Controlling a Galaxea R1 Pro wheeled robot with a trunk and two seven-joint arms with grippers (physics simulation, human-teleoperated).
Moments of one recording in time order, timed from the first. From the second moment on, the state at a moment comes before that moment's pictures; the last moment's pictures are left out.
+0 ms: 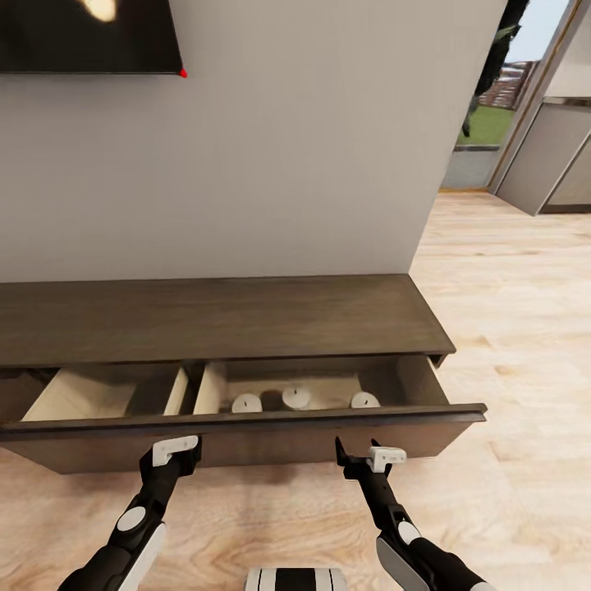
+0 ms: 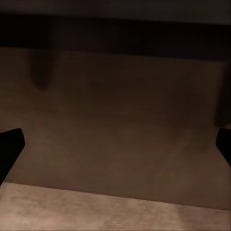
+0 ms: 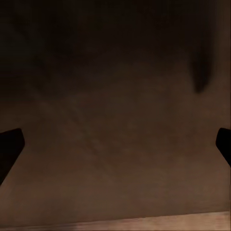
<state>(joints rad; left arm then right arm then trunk) -0.27 0.15 -0.21 -1.10 0.30 -0.03 0.26 -0.49 -0.10 0.80 -0.64 -0.78 -0.59 -0.14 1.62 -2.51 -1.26</state>
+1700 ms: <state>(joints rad) -0.27 0.15 -0.21 -1.10 0.30 -0.01 0.26 -0.49 -0.10 0.80 -0.64 -0.79 -0.58 -0.14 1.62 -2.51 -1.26</state>
